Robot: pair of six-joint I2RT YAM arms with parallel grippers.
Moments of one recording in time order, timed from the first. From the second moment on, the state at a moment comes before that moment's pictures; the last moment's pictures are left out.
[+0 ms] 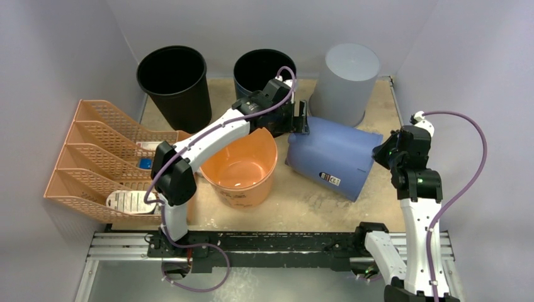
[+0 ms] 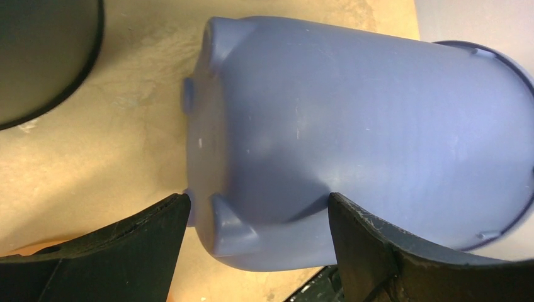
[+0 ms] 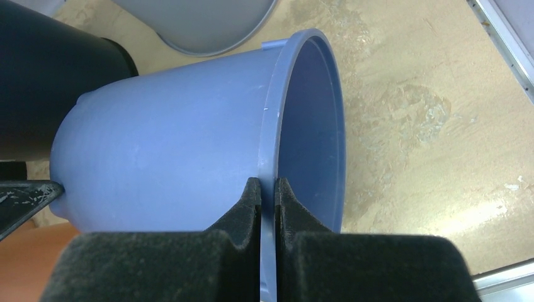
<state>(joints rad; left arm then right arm) -0.77 1.91 1.82 -0.64 0.11 -0.60 -0.08 0.79 1.05 -0.90 0.14 0.50</state>
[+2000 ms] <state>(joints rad) -0.72 2.00 1.85 -0.50 0.29 -0.65 -0.09 0.67 0.92 -0.80 0.11 0.67</state>
